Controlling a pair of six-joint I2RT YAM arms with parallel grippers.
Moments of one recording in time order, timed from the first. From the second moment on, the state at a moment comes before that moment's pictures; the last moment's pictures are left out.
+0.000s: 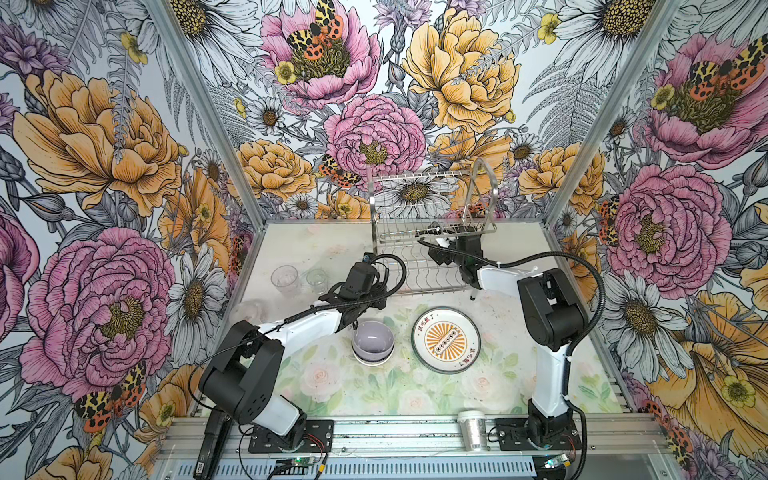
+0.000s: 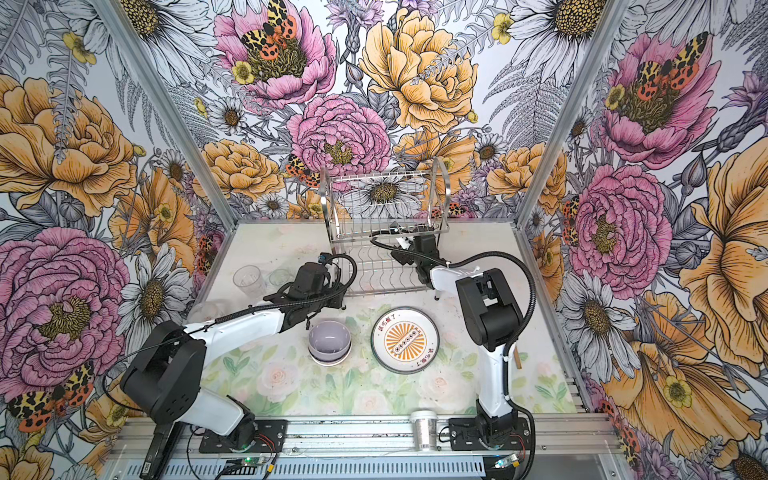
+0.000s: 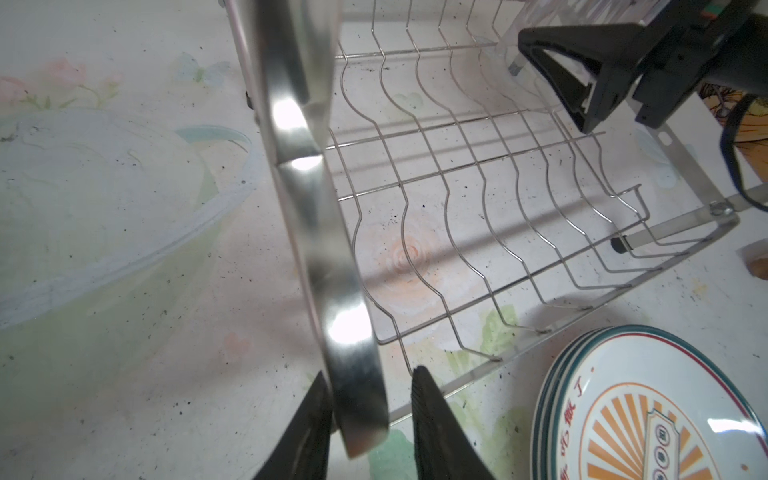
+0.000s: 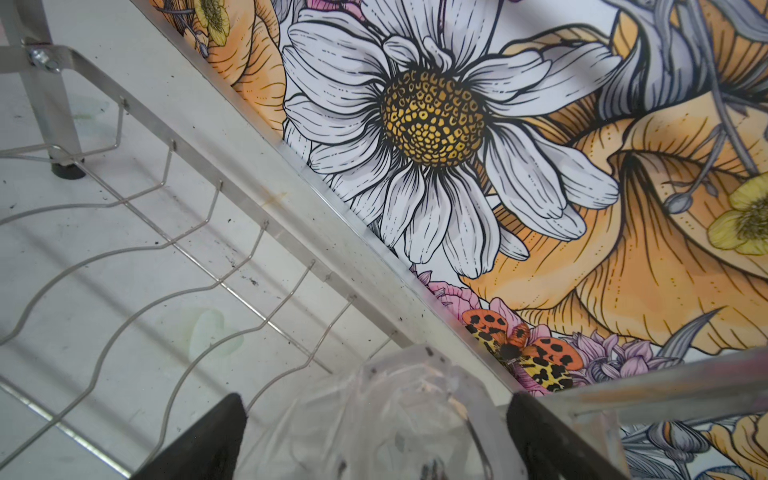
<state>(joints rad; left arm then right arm) -0.57 1.52 0.86 -0.04 -0.07 -0.36 0.32 2.04 1.29 0.36 0.00 -0.59</state>
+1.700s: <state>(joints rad) -0.57 1.56 0.90 -0.06 -0.09 -0.37 0.30 1.92 1.03 0.67 -0.24 -0.21</state>
